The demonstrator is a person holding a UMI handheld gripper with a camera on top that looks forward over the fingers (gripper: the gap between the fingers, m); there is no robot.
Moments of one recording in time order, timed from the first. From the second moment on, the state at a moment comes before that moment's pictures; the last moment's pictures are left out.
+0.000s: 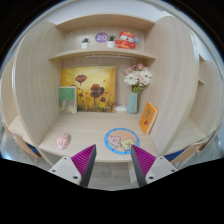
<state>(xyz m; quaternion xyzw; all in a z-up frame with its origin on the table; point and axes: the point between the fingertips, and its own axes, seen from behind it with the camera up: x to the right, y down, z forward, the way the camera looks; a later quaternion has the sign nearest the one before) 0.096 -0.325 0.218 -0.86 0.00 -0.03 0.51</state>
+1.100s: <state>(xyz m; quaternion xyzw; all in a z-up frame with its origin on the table) -0.199 -0.141 -0.017 -0.92 -0.09 0.05 0.37</state>
